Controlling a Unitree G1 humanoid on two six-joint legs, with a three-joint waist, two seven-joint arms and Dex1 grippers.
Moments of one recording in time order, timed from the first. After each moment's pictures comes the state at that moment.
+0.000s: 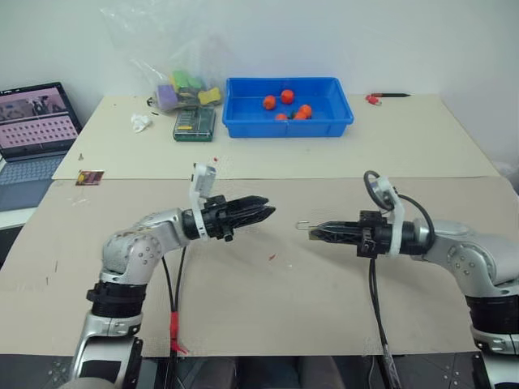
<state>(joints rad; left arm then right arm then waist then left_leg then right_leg) -0.48 0.49 0.02 -0.18 -0.78 0.78 -0.93 -0.42 -0.75 -0.04 -0.22 0.86 1.01 0.96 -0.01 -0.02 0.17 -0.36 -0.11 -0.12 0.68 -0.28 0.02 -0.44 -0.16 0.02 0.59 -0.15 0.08</state>
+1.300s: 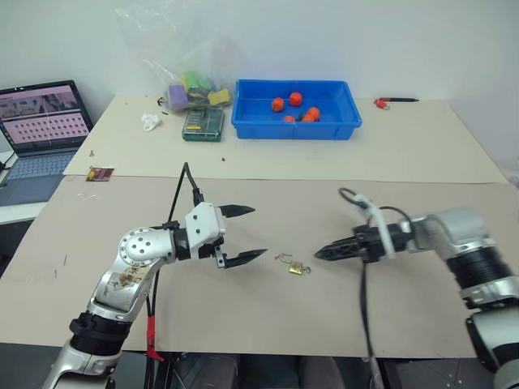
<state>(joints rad) -0.30 0.56 -0.13 -0.27 -0.34 0.23 -0.96 -0.68 -0.90 0.29 0.33 0.58 1.05 1.23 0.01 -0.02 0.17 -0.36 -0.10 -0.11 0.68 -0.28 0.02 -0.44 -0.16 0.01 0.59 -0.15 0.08</state>
